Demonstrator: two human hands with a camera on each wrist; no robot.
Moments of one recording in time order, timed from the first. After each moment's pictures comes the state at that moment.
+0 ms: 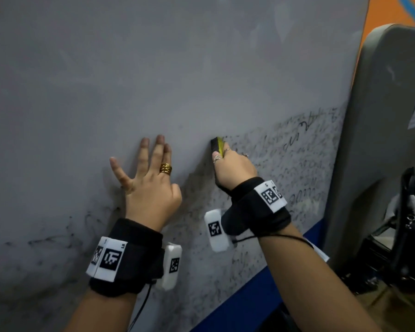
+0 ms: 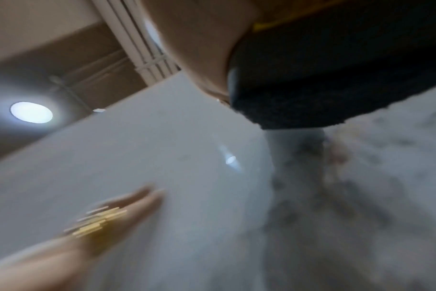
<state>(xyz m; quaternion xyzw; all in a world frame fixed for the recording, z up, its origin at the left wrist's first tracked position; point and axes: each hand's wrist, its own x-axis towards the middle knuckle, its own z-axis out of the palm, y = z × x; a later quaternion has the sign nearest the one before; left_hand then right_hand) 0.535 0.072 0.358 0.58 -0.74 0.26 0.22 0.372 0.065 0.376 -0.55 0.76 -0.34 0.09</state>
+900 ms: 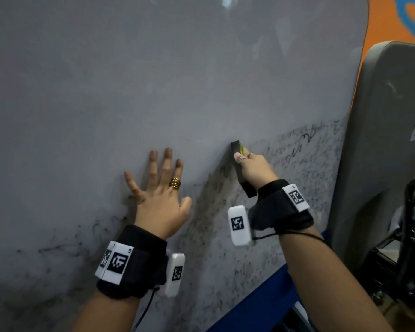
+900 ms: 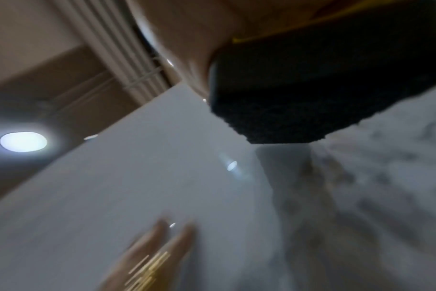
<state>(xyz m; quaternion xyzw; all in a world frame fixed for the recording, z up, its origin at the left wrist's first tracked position) 0.538 0.062 0.355 0.55 -0.79 0.19 0.18 0.342 0.070 0.392 -0.49 0.73 -0.44 0.18</state>
